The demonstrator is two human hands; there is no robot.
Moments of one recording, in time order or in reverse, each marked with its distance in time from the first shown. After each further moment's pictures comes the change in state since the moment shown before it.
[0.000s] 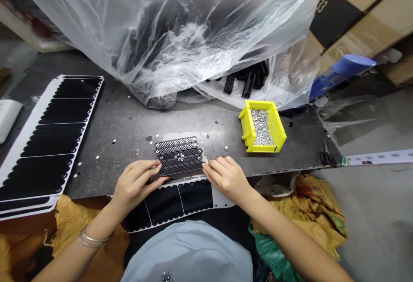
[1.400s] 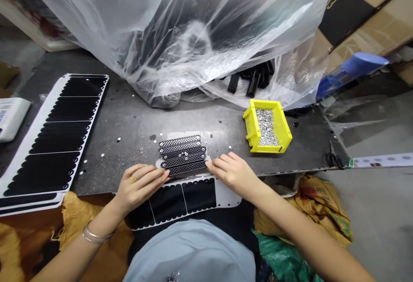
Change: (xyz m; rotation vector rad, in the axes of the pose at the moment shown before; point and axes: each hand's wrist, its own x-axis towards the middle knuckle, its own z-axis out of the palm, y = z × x) left_hand -0.005 -0.002 -0.005 0.094 0.044 0.200; right_hand 0.001 0.017 -0.003 -0.005 -0.171 -0.158
